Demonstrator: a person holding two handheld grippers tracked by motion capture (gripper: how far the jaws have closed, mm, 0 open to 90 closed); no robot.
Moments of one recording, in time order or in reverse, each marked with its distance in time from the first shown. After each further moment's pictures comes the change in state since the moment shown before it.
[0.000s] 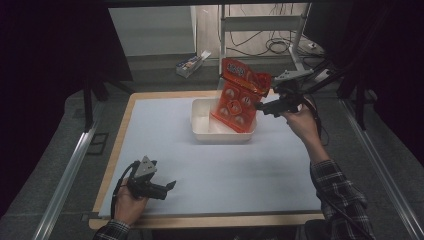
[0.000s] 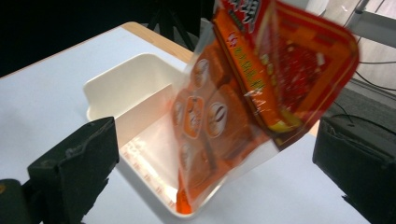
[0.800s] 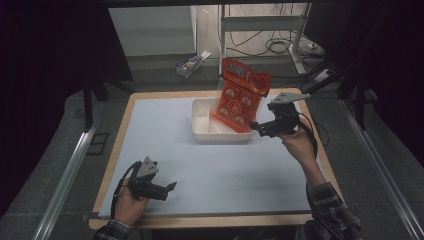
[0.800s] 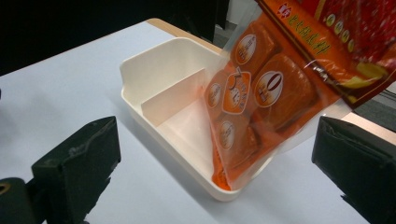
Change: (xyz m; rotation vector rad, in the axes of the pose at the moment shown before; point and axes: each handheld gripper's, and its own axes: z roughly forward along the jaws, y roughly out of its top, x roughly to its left) left arm -0.001 0.000 0.002 0.033 0.000 0.007; right arm 0.040 -0.042 -0.004 -0.045 0.036 -0.013
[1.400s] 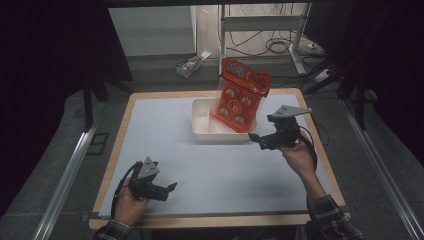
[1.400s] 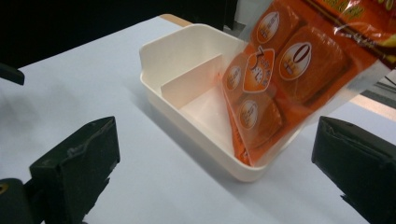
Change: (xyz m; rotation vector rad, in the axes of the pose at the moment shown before) left arm -0.002 0.000 0.000 0.001 0.008 0.019; right arm 0.016 -0.028 -0.008 -0.012 0.027 0.013
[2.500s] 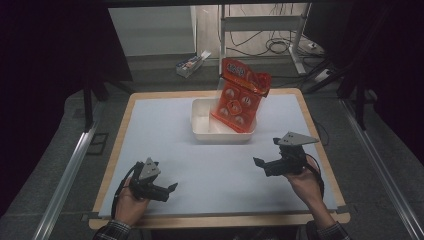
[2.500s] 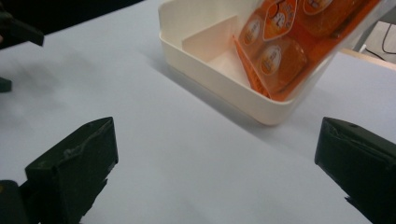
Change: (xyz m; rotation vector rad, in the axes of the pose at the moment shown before) left arm -0.002 0.001 0.000 0.003 0.009 0.023; right arm 0.033 -0.057 -0.025 0.021 -0.020 0.013
